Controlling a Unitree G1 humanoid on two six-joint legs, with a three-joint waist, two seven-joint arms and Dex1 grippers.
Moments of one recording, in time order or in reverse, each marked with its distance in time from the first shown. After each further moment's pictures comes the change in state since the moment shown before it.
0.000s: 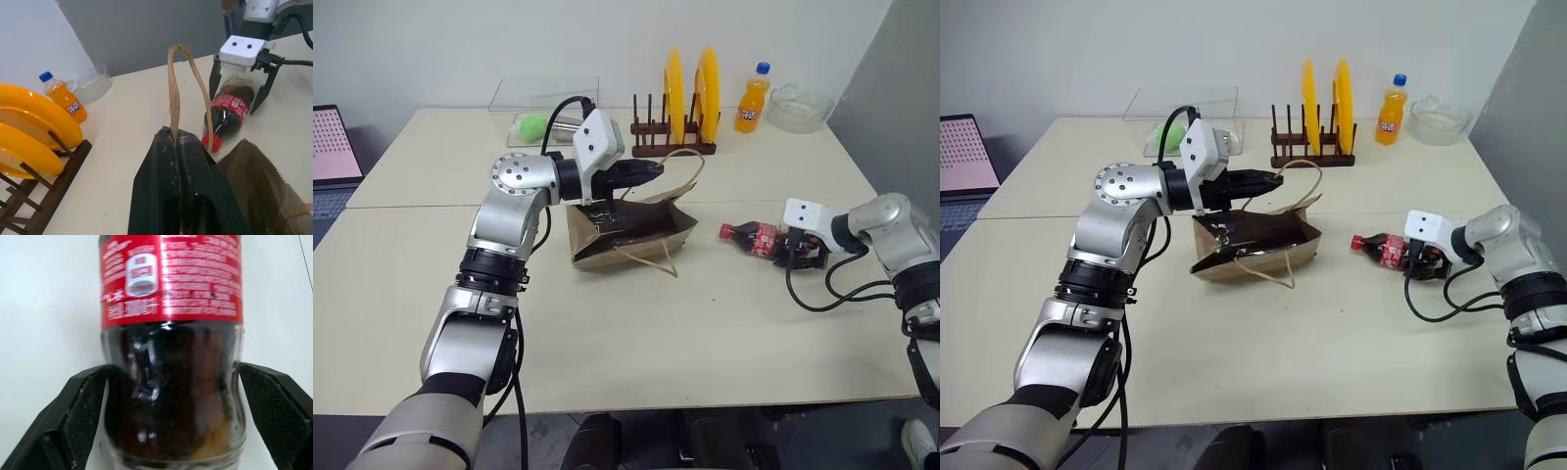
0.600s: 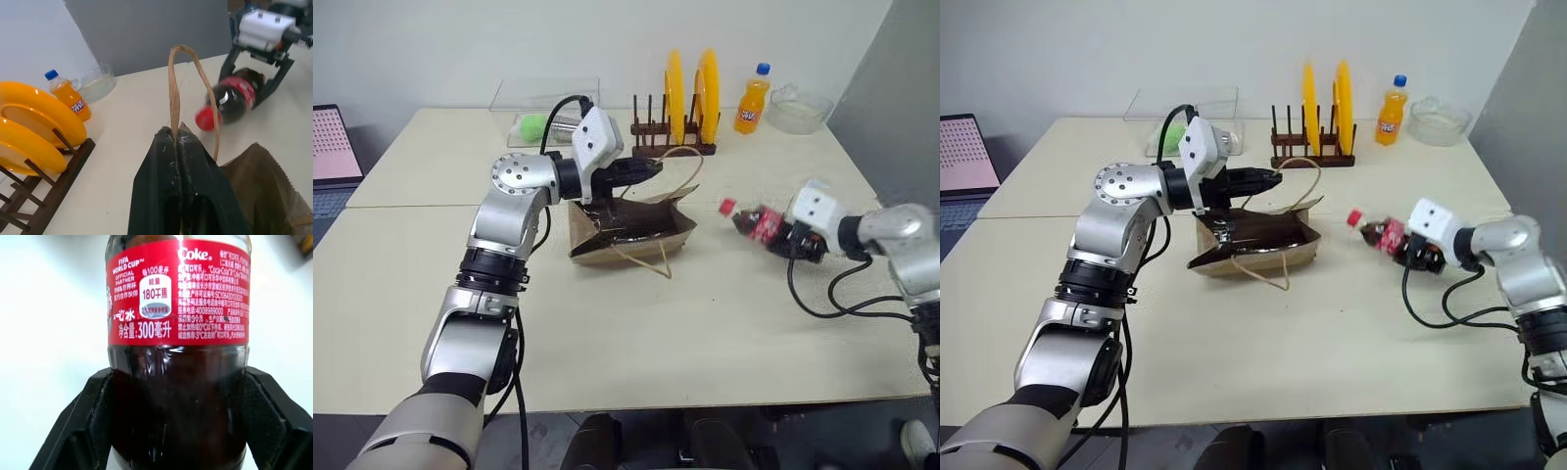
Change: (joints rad) left arm 0.000 -0.002 0.007 -0.001 -0.001 0.018 0.016; right arm 0.176 -0.042 -0.046 -0.292 0.103 0.151 -0.133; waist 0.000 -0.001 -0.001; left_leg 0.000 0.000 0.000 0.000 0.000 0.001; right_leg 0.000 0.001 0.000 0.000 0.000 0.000
